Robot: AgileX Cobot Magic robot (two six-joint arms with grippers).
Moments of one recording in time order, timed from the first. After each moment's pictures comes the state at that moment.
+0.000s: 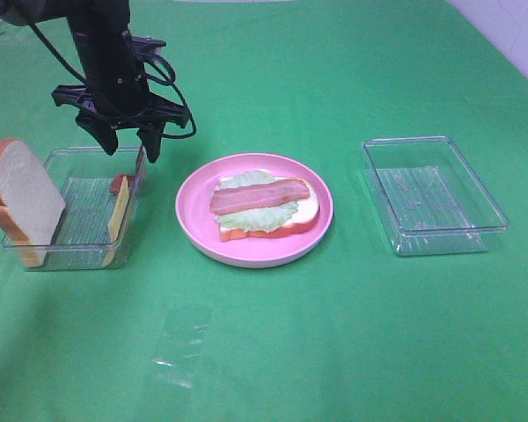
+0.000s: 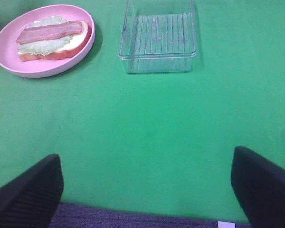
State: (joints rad) left arm -0.34 2.38 -2.10 0.07 1.20 -0.17; right arm 0.03 0.00 -0.45 0.10 1.11 -0.04
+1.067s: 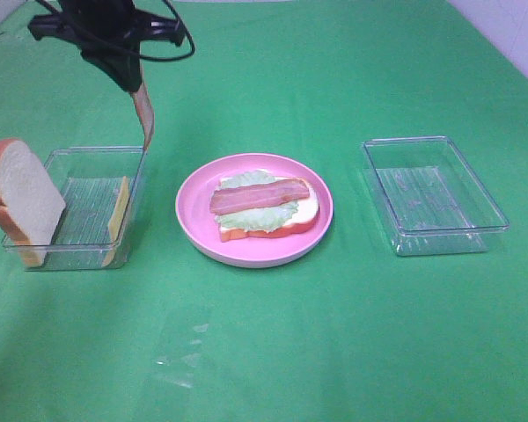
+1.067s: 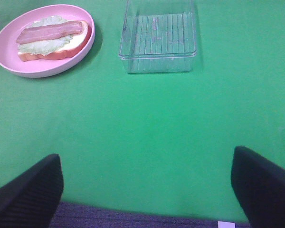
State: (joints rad) left arm -0.34 2.16 -2.10 -0.03 1.21 -0.17; right arm 0.03 0.00 -0.45 0.10 1.11 -0.04
